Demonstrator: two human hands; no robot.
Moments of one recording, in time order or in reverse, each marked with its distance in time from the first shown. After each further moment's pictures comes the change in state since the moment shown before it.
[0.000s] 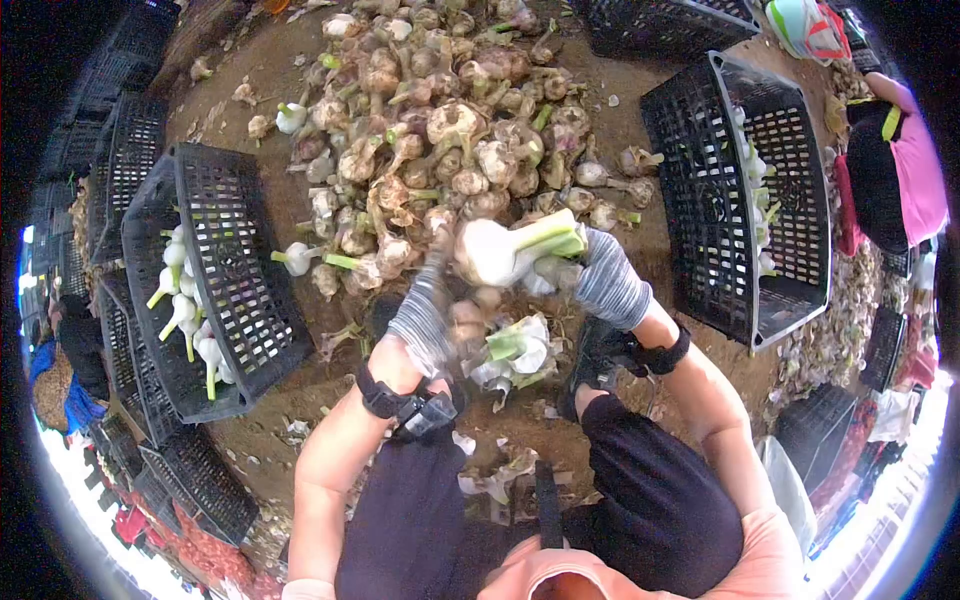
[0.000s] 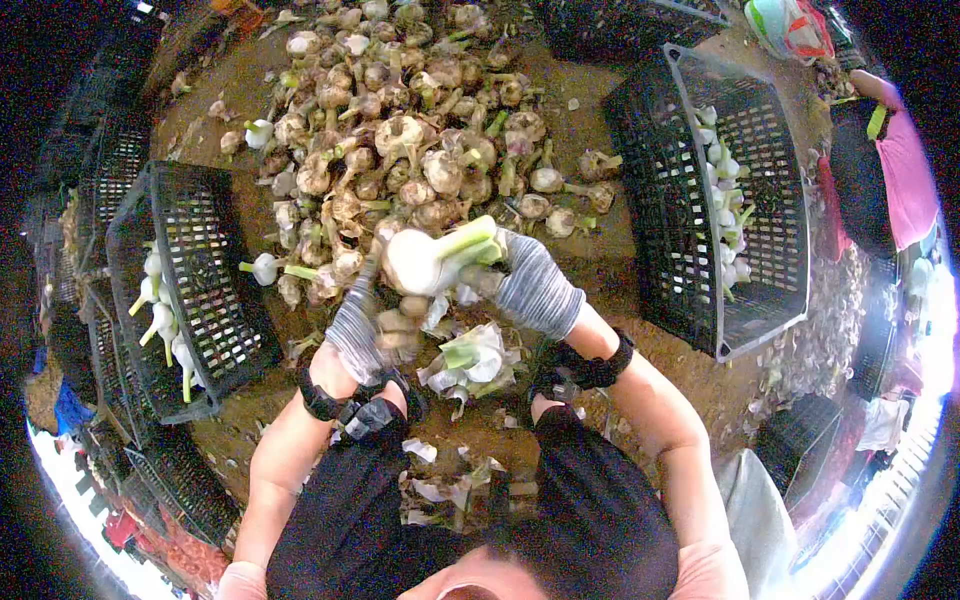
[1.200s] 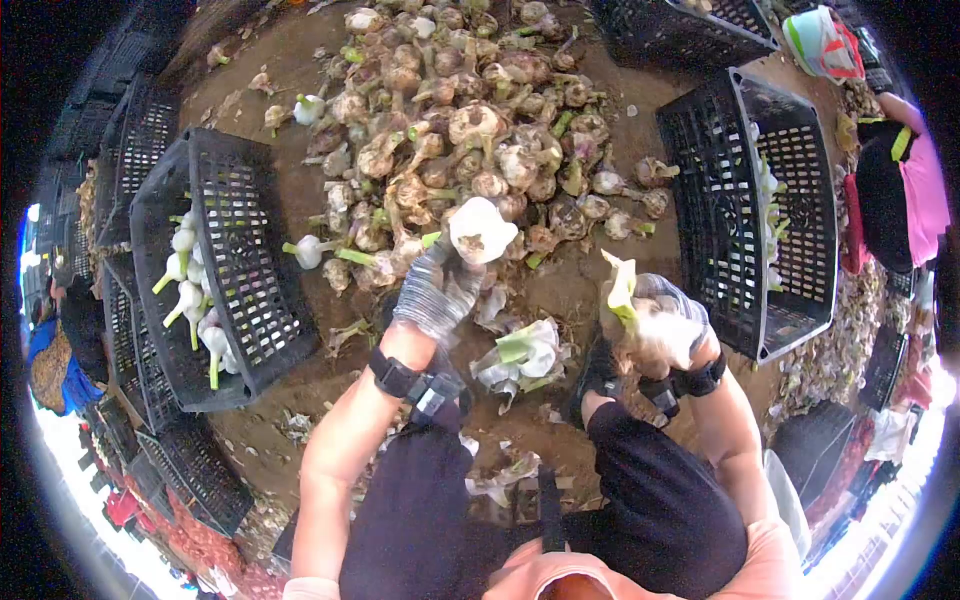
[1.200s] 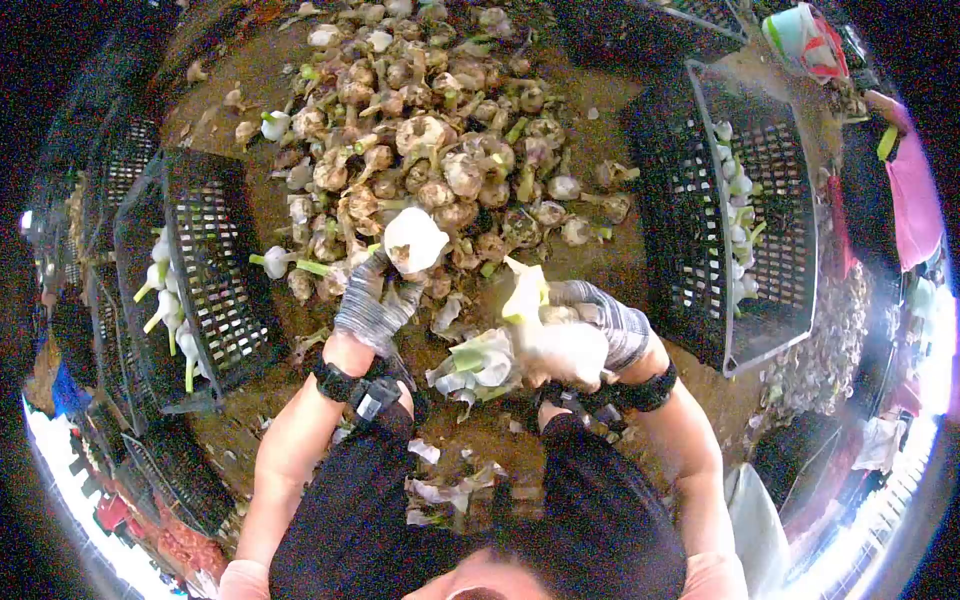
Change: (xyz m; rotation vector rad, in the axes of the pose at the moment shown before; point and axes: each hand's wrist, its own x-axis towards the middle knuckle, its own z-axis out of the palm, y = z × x) left_hand 0.044 0.018 -0.057 -0.108 -0.256 0.499; right_hand -0.039 -0.007 -0.043 0.221 -0.462 -0.009
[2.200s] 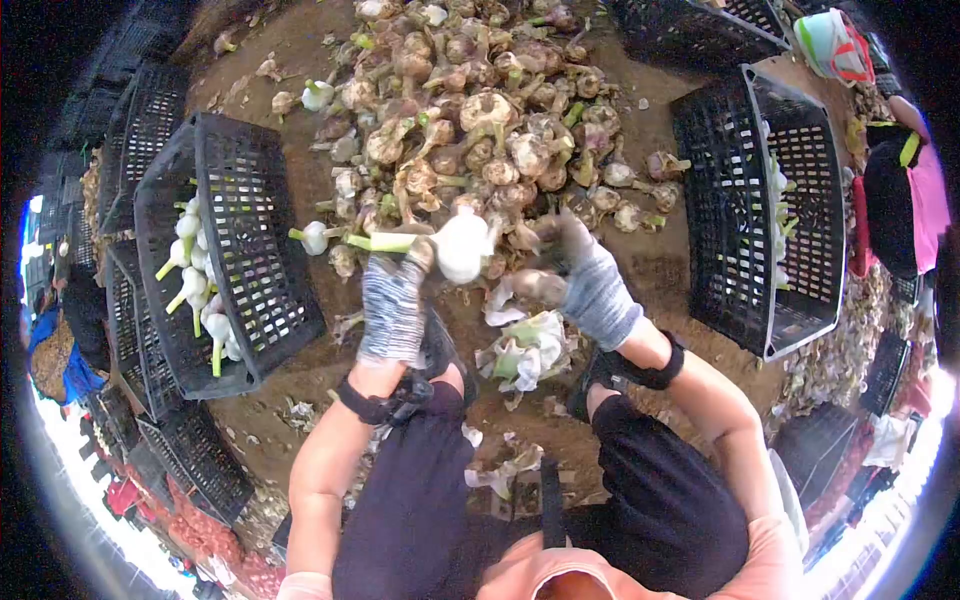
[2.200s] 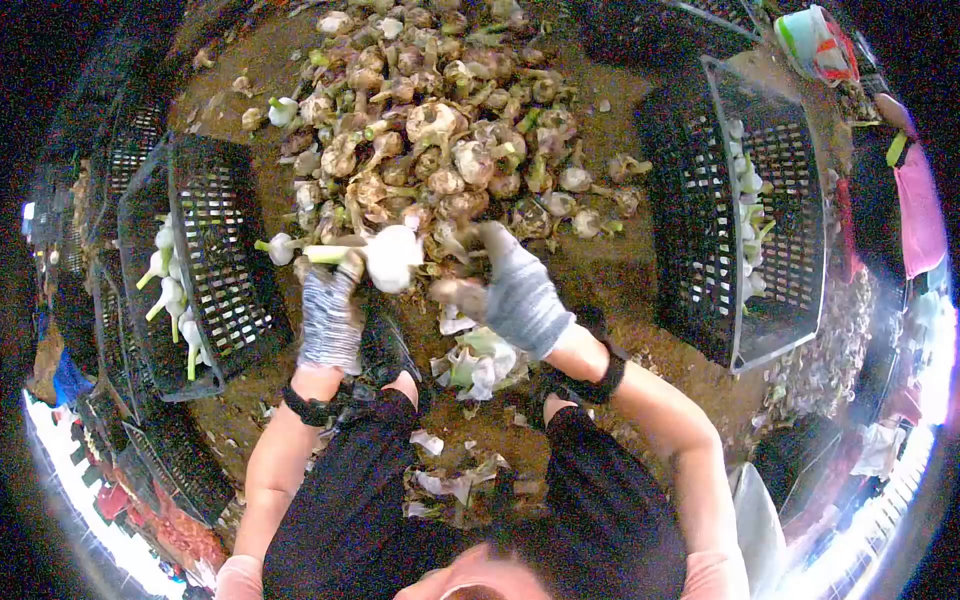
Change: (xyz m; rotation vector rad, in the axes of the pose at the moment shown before) left_hand -0.065 0.020 0.053 1.093 0.320 0.609; right_hand 0.079 0.019 0.056 -0.480 0.615 -0.040
